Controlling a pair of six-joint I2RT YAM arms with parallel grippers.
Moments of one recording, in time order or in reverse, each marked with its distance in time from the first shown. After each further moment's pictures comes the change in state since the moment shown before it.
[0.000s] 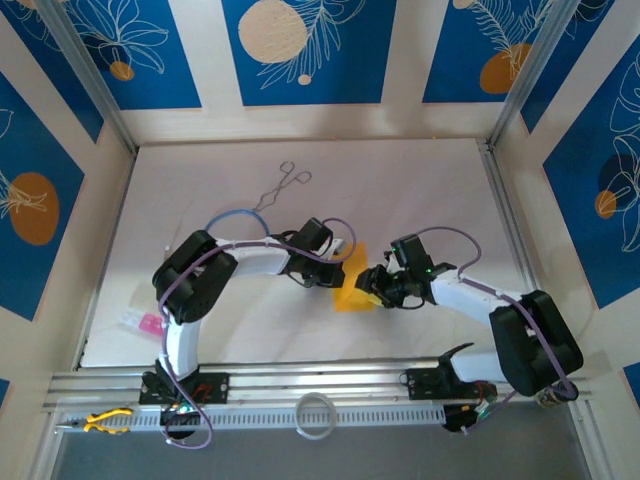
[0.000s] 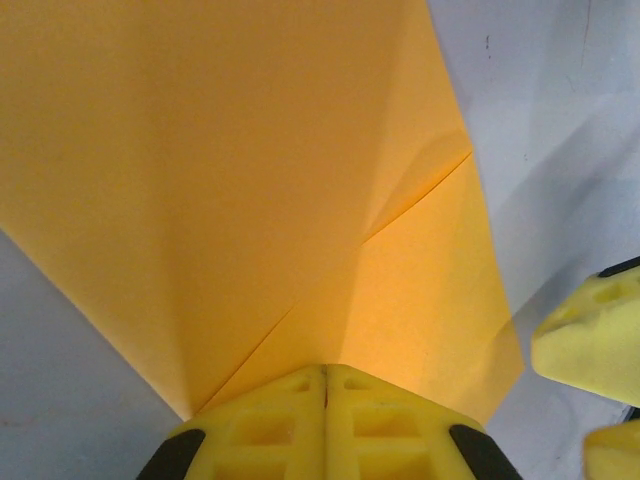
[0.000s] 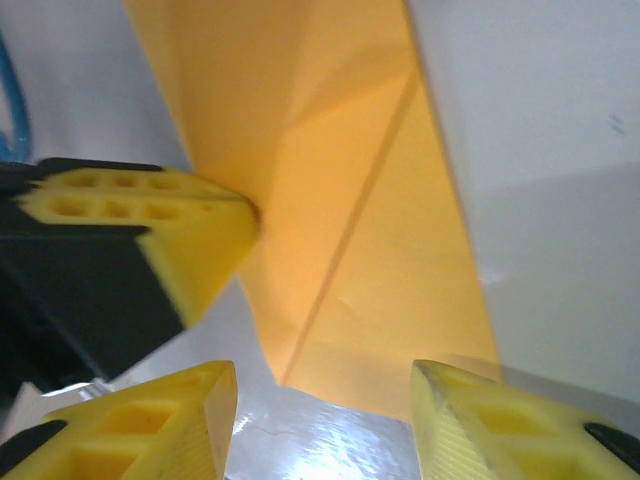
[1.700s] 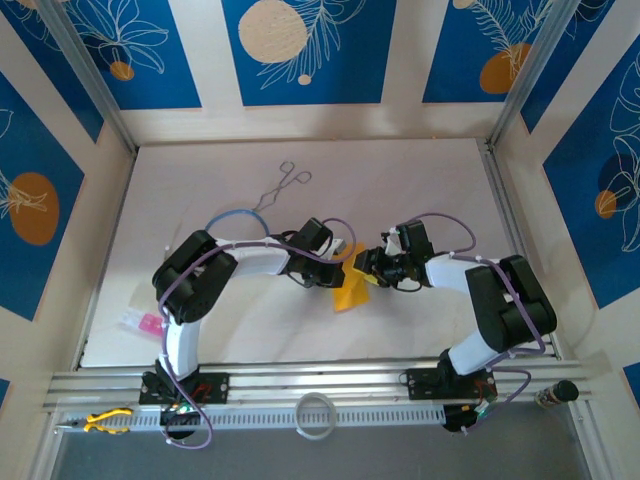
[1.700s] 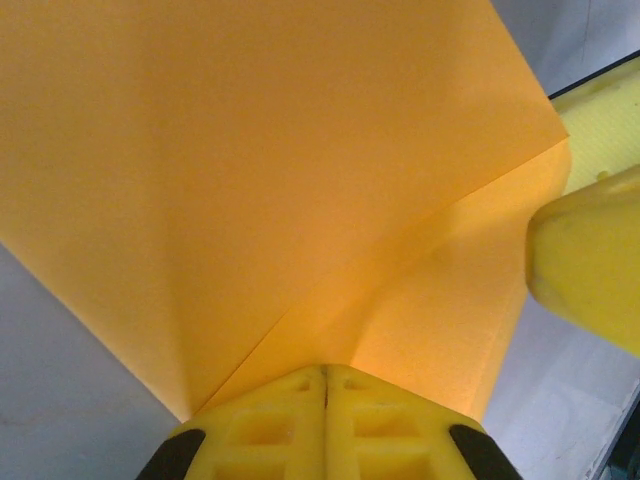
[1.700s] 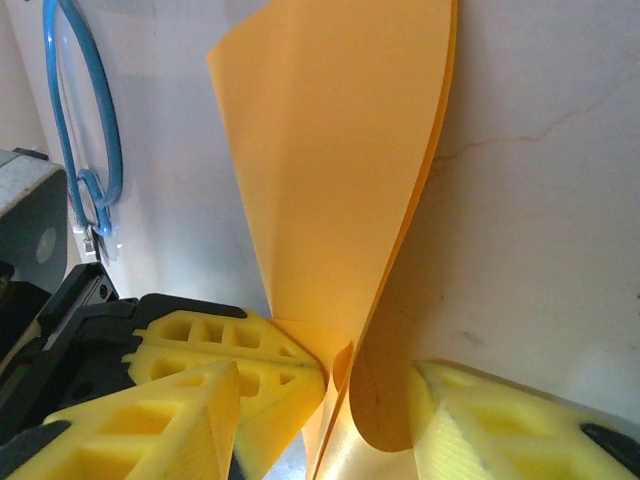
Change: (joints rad) left arm 0.000 0.000 -0.002 0.002 0.000 0.000; right arm -0.126 0.243 0.075 0.290 -0.164 -0.129
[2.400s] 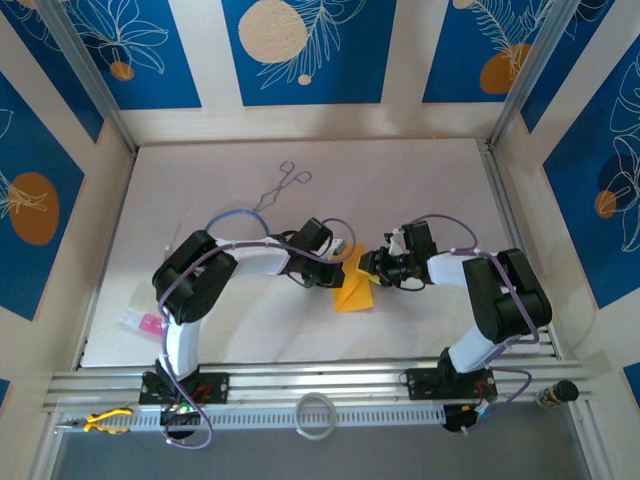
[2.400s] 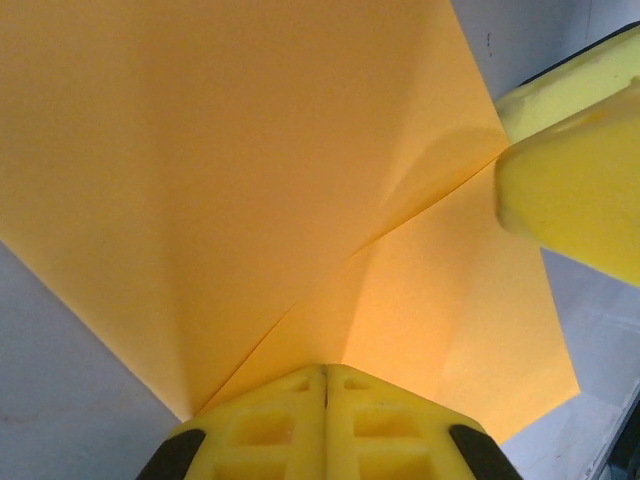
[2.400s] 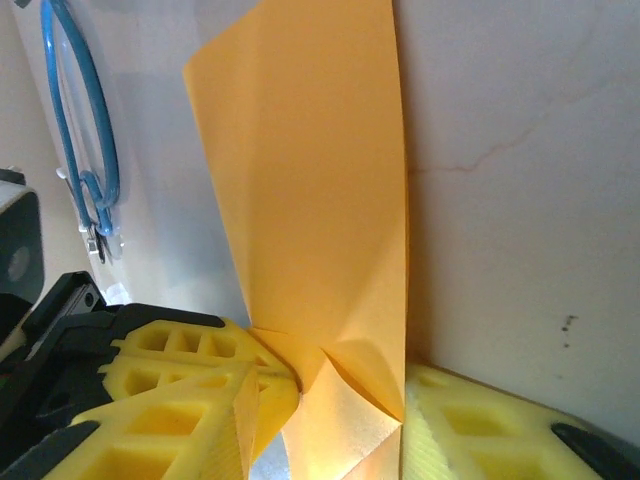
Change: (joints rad) left arm 0.000 -0.002 0.000 -0.003 0.000 0.000; right arm -0.050 0.058 0.000 0.023 -0.058 -0.036
